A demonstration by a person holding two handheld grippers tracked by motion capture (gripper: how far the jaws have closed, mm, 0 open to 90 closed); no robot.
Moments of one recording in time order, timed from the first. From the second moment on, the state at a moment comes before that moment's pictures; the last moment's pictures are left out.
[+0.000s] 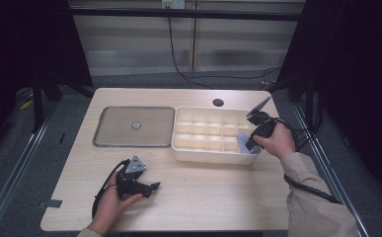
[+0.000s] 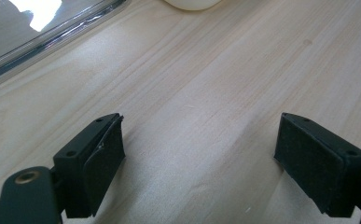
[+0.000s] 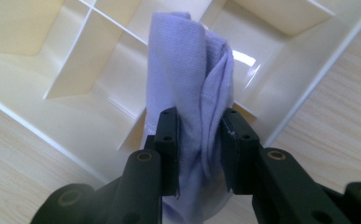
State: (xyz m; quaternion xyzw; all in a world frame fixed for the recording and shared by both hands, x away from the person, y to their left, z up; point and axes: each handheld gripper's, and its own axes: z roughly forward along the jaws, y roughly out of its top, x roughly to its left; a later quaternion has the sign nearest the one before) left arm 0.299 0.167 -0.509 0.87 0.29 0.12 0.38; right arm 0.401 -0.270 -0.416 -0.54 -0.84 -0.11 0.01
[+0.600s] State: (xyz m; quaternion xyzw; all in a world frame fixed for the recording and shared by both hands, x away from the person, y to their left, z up) left arm 0.300 0.168 -0.508 0.87 0.29 0.12 0.37; right arm 0.395 -0.265 -0.431 -0.54 -0.84 -0.10 0.01
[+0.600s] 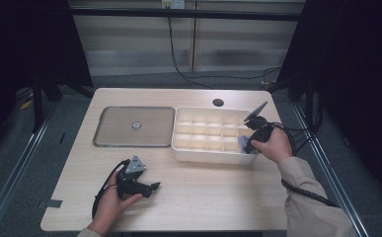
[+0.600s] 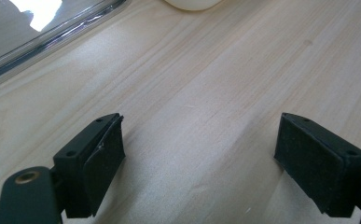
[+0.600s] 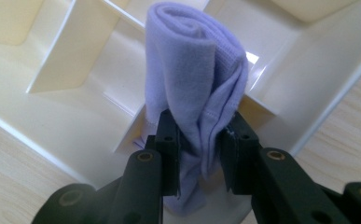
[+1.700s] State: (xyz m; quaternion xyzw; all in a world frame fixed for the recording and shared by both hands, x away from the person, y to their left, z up) left arm 0.299 0.167 -0.509 0.87 0.29 0.12 0.38; right arm 0.391 -0.261 -0.407 -0.53 -0.85 -0.09 -0.01
